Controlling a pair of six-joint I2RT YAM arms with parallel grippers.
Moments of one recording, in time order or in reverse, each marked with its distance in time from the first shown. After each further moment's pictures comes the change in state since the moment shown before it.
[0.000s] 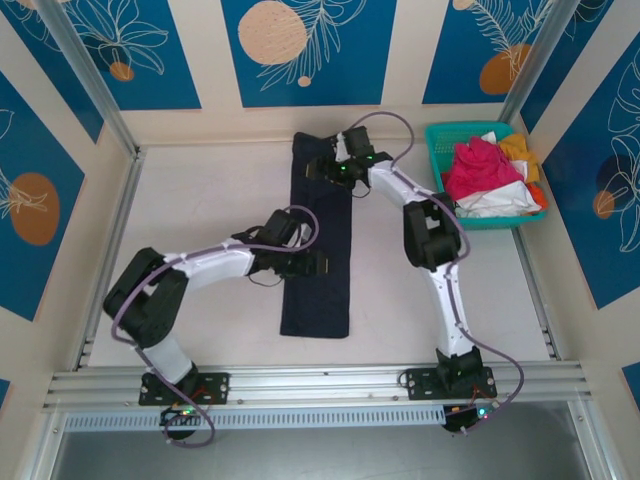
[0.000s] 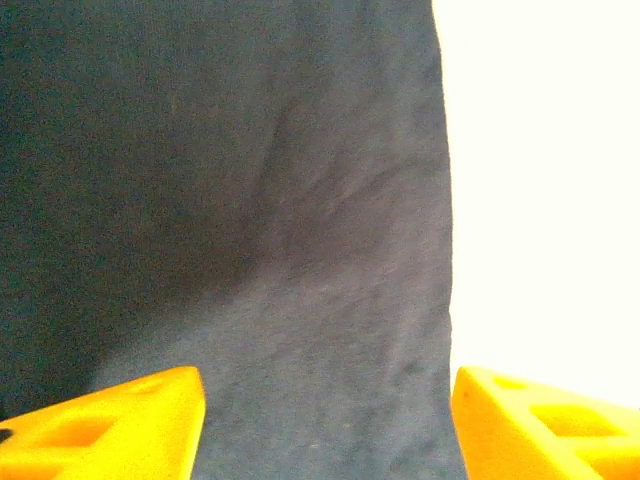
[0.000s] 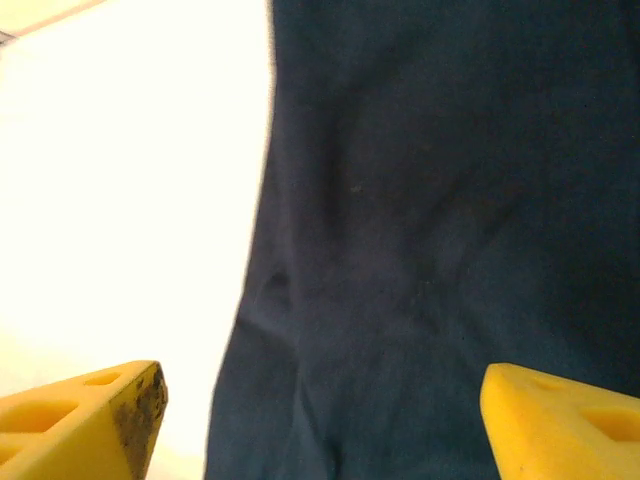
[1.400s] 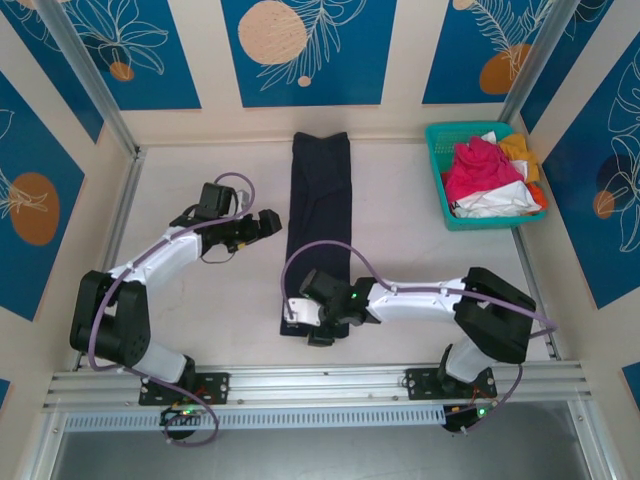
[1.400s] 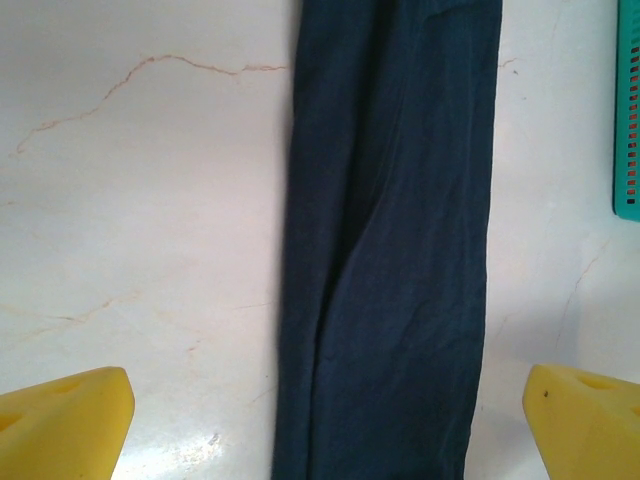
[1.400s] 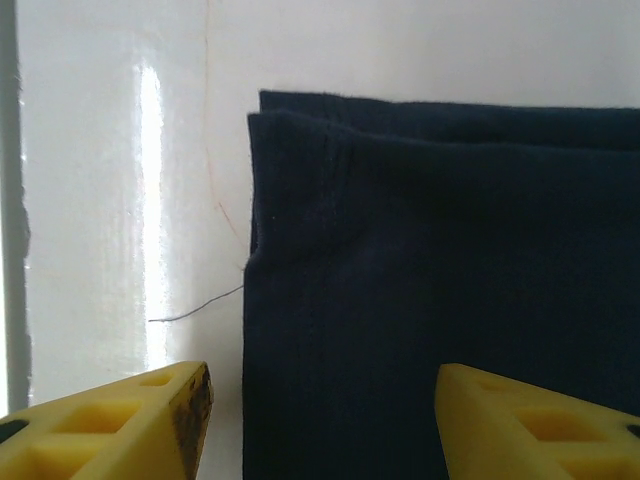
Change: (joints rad) left arm 0.383 -0.157 -0.002 -0.095 0.065 0.048; right arm 0.757 -0.780 -1.146 0.036 0.283 -0.873
